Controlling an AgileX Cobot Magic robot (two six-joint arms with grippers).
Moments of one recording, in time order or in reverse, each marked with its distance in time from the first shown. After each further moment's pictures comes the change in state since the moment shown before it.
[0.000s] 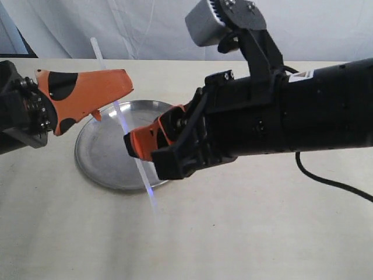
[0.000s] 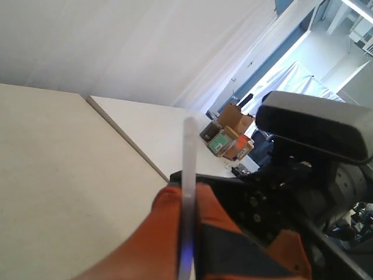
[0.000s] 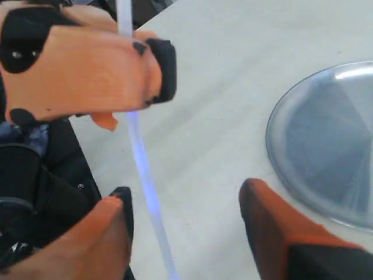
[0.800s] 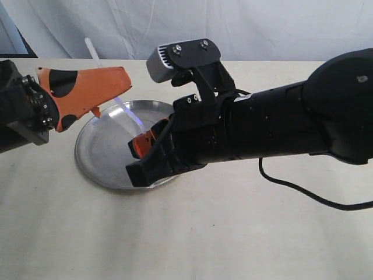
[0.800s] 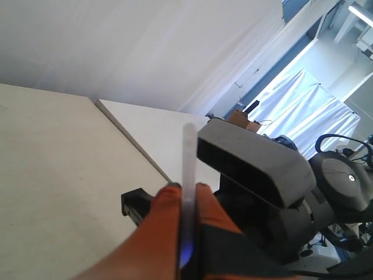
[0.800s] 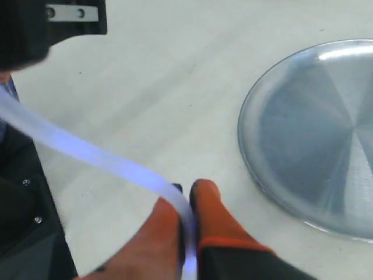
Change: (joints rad) left arm 0.000 0.010 0.006 -0.033 0.003 0.009; right arm 0.010 0.192 -0.009 0.110 -0.113 -0.170
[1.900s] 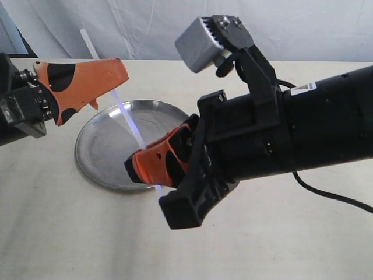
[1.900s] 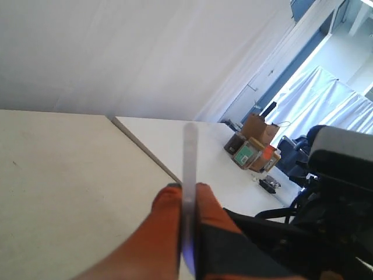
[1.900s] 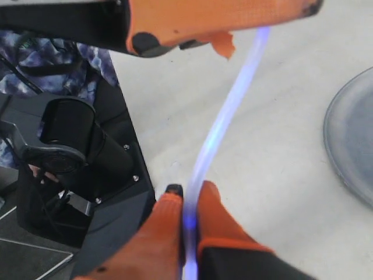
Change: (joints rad) left arm -0.002 -0.014 -0.010 -0.027 0.079 0.104; right arm -0.012 -0.204 0.011 -0.032 0.300 0.022
